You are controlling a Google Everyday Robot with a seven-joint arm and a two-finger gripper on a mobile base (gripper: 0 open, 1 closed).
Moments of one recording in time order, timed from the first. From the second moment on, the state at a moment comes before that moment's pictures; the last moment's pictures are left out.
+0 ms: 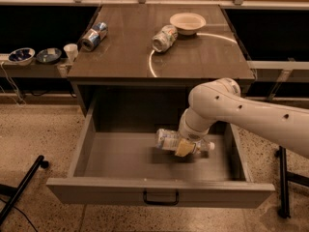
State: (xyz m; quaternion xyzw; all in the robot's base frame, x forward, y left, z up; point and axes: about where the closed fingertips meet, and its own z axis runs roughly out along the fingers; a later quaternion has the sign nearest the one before) arm 0.554 -0.102 0.621 -0.65 0.74 0.03 0.14
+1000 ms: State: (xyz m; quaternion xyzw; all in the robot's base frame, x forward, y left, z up) arm 0.553 -0.102 0.620 -0.65 0.74 0.03 0.14
